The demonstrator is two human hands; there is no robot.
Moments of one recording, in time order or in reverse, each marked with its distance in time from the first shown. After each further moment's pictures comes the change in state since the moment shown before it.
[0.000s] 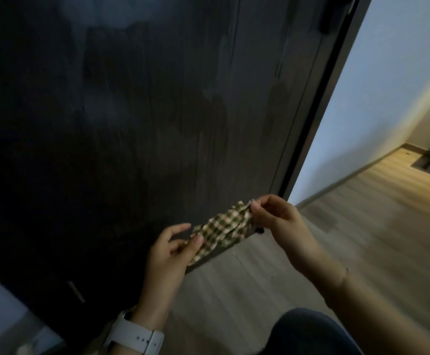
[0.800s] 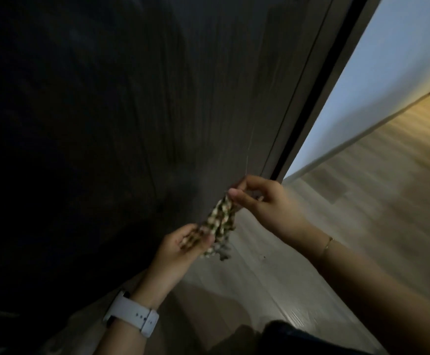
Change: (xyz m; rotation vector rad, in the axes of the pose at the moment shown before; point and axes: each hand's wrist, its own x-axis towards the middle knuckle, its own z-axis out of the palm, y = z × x) left_hand 0.109 -0.083 0.096 0.126 -0.294 -0.173; right_hand 0.138 0.101 -0.056 -0.380 -0.169 -0.068
